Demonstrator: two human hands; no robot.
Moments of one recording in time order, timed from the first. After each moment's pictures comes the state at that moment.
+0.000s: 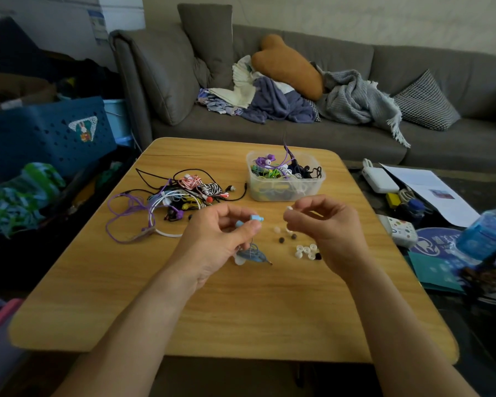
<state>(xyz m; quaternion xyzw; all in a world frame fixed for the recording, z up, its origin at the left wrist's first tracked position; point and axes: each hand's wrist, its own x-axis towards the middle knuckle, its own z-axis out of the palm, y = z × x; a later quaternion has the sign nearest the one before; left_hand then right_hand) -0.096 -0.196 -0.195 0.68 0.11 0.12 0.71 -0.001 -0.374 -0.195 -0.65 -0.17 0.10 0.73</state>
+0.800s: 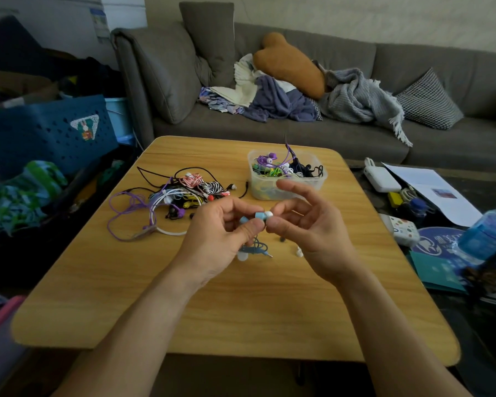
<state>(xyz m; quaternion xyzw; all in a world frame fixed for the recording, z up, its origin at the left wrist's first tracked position) -0.097 -0.199 -0.193 0.72 0.03 0.17 0.68 -0.022 -0.356 -0.189 -0.60 -0.28 0.13 0.74</state>
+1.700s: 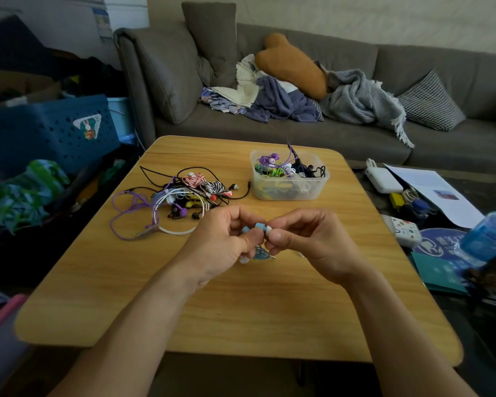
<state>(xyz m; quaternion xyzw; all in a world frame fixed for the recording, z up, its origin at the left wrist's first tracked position) -0.103 -0.197 -0.189 0.73 0.04 0.08 0.68 -0.022 -0.363 -0.193 -0.62 -0.32 0.20 0.68</state>
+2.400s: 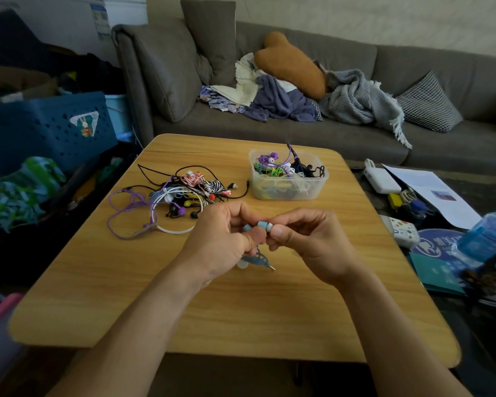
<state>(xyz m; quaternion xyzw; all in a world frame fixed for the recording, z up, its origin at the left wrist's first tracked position) -0.103 -0.201 -0.184 0.74 0.05 0.11 0.67 -0.020 -0.359 -0.200 -0.59 -0.33 0.18 0.72</state>
